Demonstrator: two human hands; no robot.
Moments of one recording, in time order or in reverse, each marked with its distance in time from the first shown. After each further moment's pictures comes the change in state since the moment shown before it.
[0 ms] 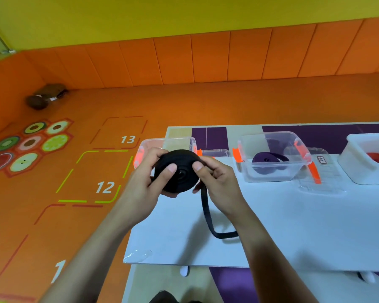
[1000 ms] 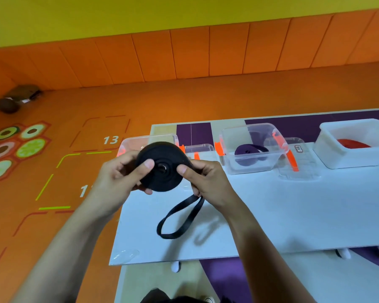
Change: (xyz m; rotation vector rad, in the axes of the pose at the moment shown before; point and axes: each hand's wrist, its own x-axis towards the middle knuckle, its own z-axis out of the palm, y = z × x) left_hand 0.008 -0.004 0.002 -0.241 0.005 -0.145; right_hand -0.011 0.002 -0.028 -0.058 0.013 0.118
